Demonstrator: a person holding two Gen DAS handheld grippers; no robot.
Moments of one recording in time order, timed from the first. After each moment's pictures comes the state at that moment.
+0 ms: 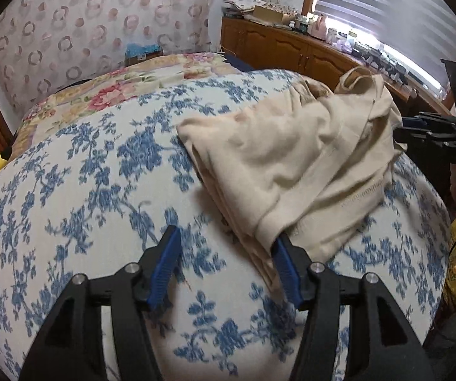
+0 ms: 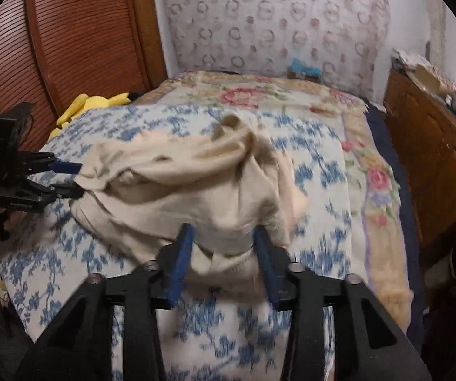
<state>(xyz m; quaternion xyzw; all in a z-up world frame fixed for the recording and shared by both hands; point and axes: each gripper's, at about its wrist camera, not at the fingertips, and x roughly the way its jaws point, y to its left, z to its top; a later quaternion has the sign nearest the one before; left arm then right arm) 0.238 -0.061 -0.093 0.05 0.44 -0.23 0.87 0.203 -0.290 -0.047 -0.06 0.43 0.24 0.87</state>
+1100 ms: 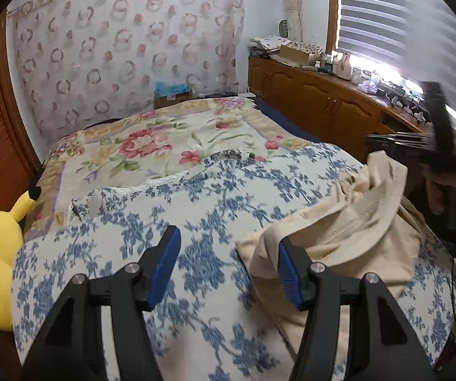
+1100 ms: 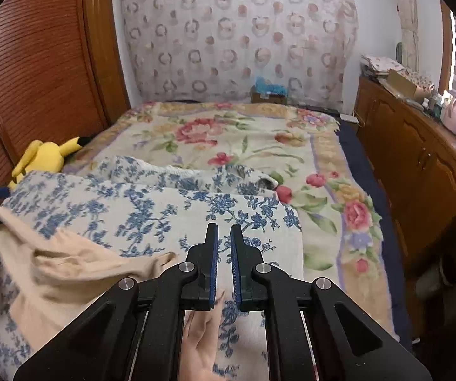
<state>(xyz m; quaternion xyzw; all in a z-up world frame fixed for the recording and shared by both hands) 0.314 -0.044 -0.027 0.05 0.36 -0.17 0.92 0.339 -0.313 -0.040 -0.04 0.39 0.16 0.91</state>
